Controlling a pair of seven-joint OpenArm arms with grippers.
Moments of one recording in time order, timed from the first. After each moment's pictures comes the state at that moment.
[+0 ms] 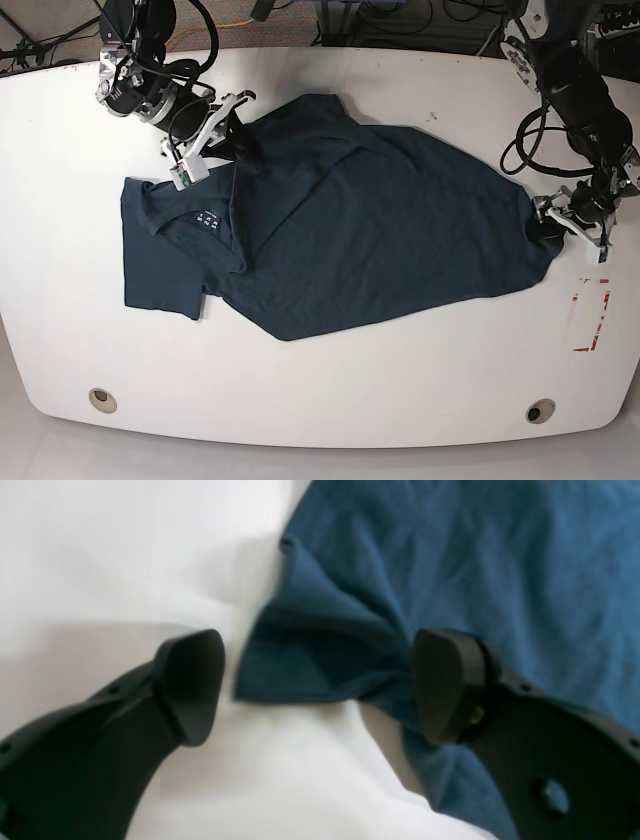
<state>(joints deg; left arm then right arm) -15.8 -16.0 -41.9 61.0 -11.2 -42.6 48.2 -20.1 10.5 12.0 108.0 43.4 35.4 -54.5</state>
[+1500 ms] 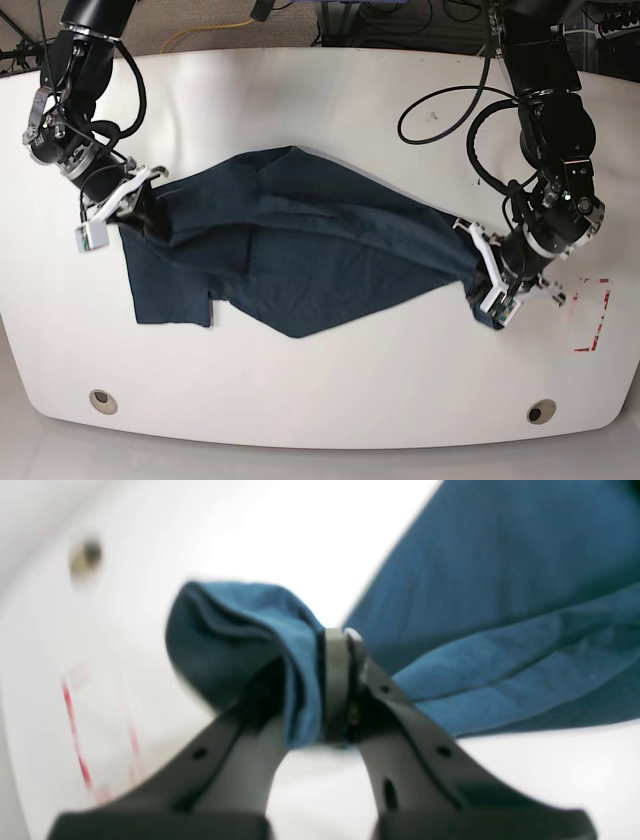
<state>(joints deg) -11.6 -12.2 -10.6 102.2 -10.7 -43.0 50.9 -4.8 20.1 25.1 98.7 52.2 35.5 -55.3</state>
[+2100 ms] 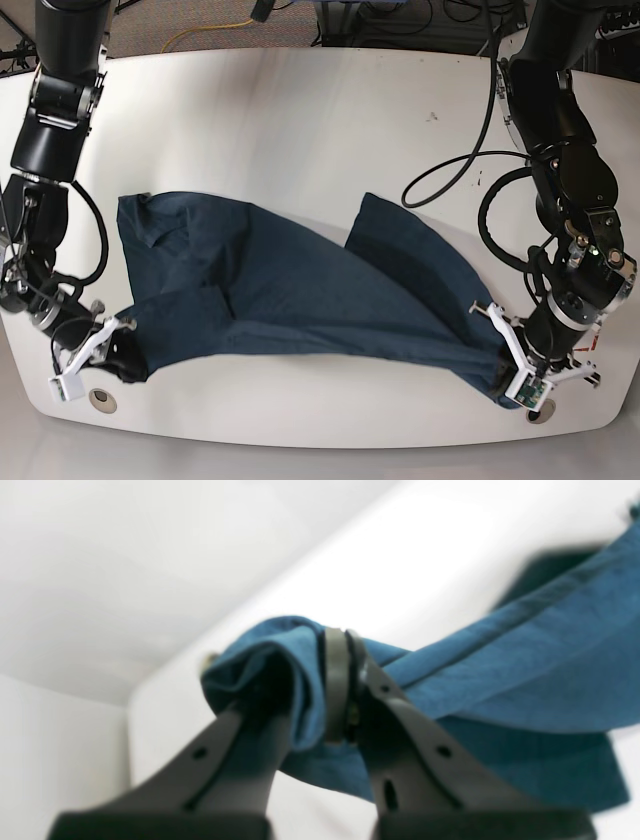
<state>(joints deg) -26.8 -12.3 -11.1 105.2 -11.0 -41.3 55.6 30.7 30.3 9.2 73.7 52.4 35.1 -55.4</state>
